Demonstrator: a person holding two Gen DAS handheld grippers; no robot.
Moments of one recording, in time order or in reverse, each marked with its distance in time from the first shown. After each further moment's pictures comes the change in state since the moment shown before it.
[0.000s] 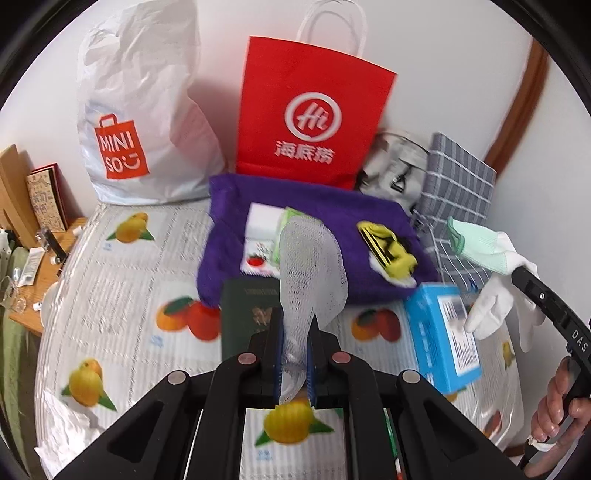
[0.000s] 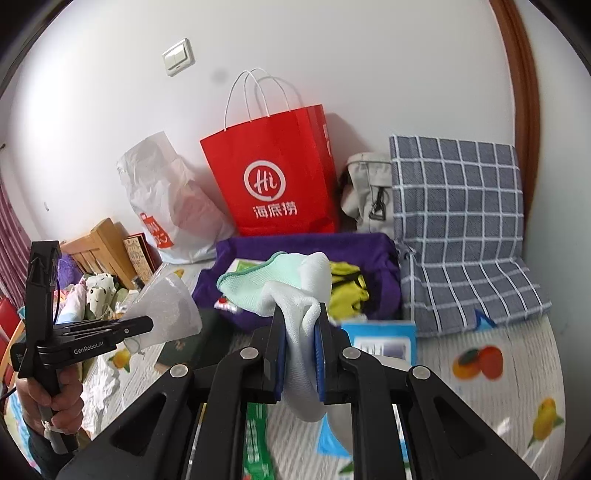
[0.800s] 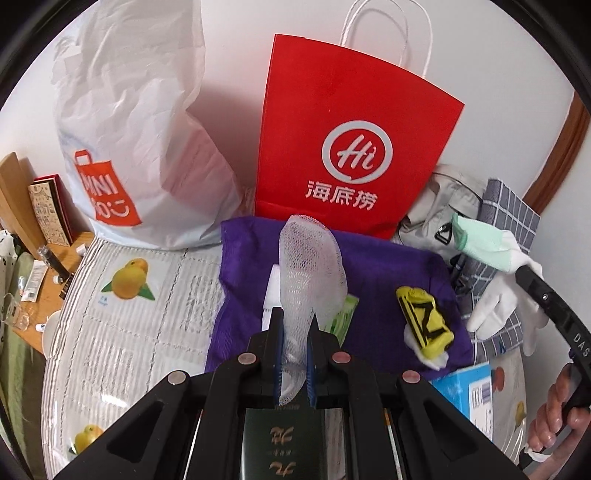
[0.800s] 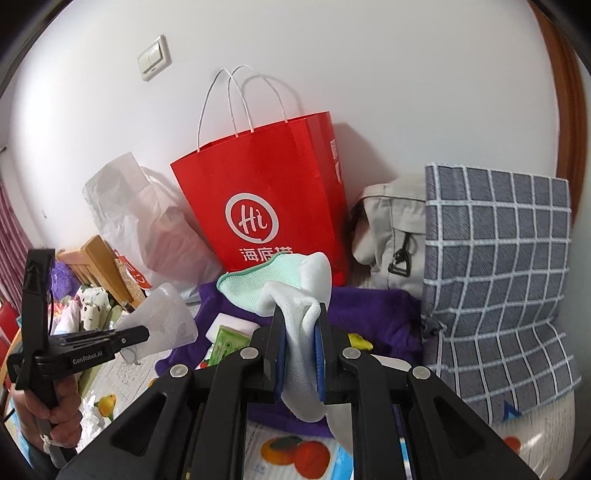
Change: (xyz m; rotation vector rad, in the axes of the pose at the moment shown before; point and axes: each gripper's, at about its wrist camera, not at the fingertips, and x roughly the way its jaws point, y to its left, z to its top) left arm 0.061 0.013 0.087 -0.064 -0.005 0.069; right arm 0.096 -0.013 0.082 -0.018 -0.006 0.027
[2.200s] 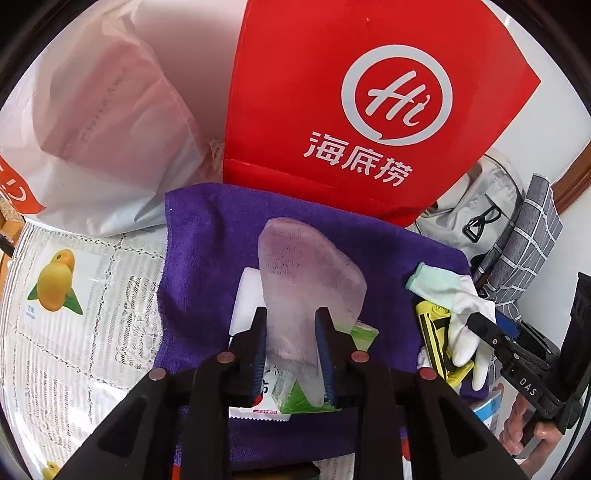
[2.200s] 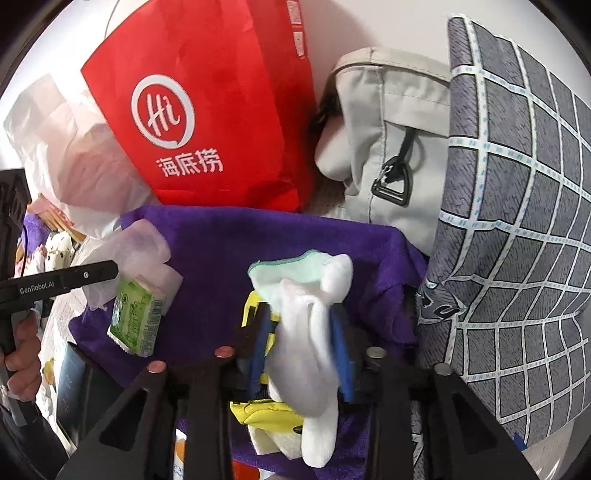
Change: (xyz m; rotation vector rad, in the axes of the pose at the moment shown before) left arm 0.110 0.001 0.022 -0.044 0.173 -0.091; right arm 0.126 -0.049 -0.028 -0.047 0.314 -0.076
